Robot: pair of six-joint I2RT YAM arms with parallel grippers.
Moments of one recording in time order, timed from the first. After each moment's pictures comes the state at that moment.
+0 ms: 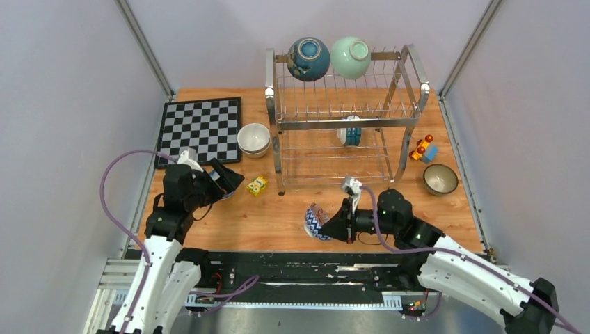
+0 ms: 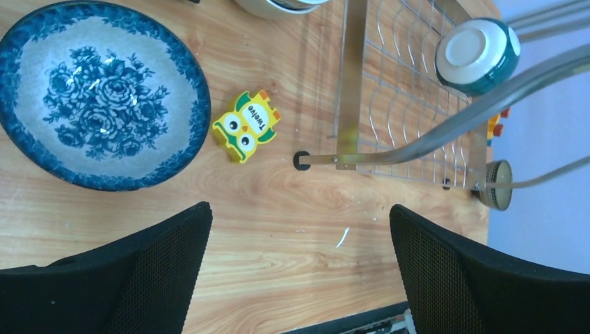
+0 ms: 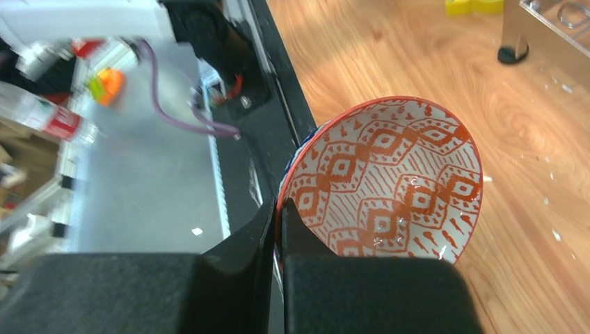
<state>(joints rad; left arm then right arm) -0.10 0.59 0.59 -0.50 0.21 -0.72 0.82 0.61 0.39 0.03 -0.57 0.42</state>
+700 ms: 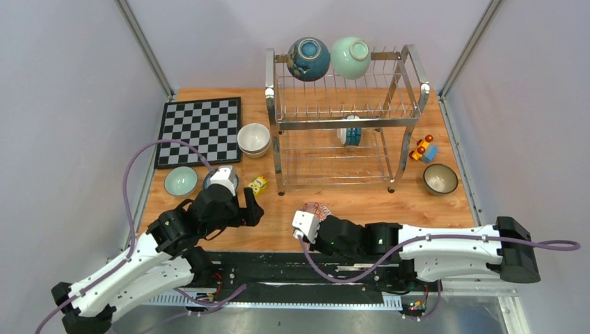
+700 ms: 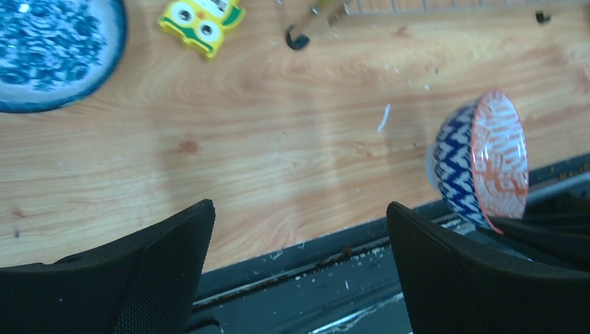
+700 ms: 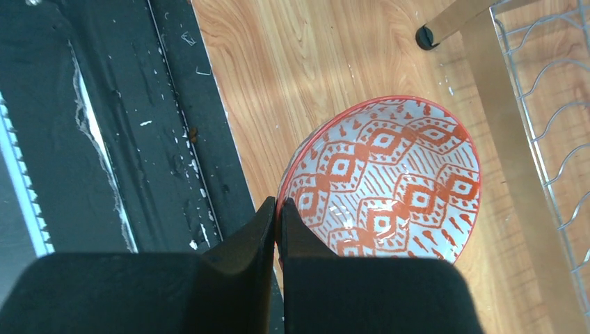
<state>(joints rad) -0.80 0.59 0.67 -0.76 -0.25 -0.70 1.40 1.01 0.64 -0.26 0.21 -0.04</state>
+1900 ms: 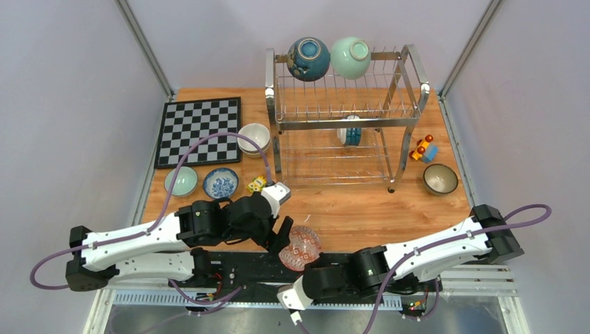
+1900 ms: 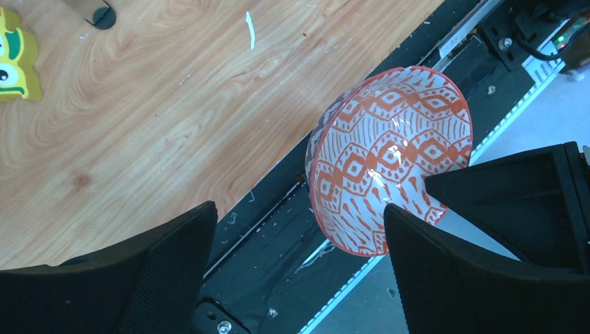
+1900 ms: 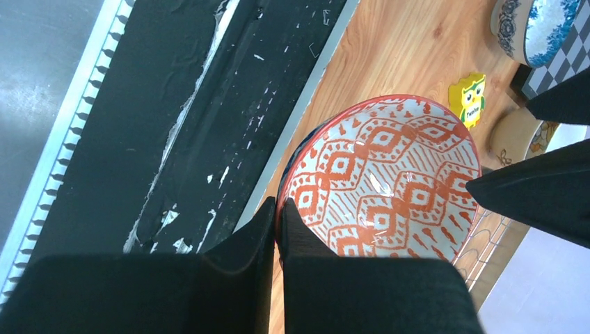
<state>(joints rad) -1.27 0.89 0.89 -0.79 -0.20 -0.53 1.81 1.20 0.86 -0.56 0.34 -0.55</state>
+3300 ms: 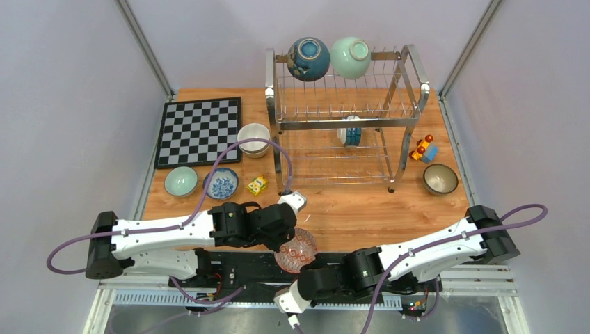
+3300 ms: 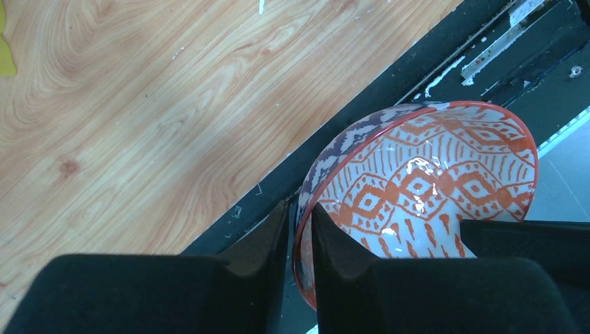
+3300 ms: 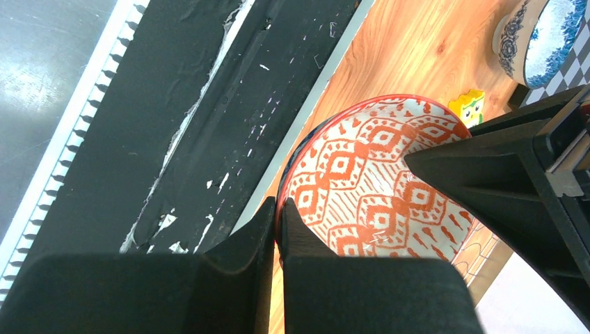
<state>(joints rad) -1.33 1.11 0.89 -0.77 -0.26 -0.57 1.81 1.24 0.89 -0.58 0.31 -0.60</state>
